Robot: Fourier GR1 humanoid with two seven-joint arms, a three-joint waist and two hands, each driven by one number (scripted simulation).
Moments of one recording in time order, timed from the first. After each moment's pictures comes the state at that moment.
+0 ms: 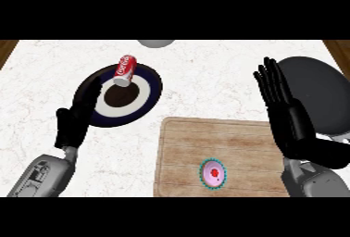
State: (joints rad) left arm -0.26 0.37 -0.26 -1.34 0.19 0.24 0.03; right arm -0.23 -0.28 0.26 -1.73 -0.23 -0.25 -0.04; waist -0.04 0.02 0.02
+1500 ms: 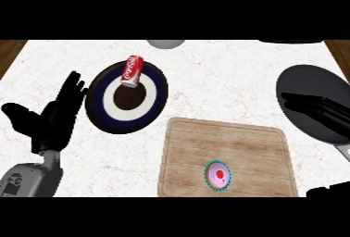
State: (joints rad) left arm -0.19 0.34 -0.12 -1.57 0.29 0.26 0.19; right arm -0.13 -0.87 0.13 -2.07 0.02 0.24 0.06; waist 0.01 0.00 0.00
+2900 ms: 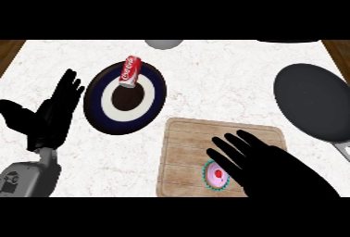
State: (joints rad) left arm -0.19 0.31 -0.05 -1.56 0.26 0.21 0.21; right arm -0.46 -0.63 0.62 -2.23 0.28 0.78 0.80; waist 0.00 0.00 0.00
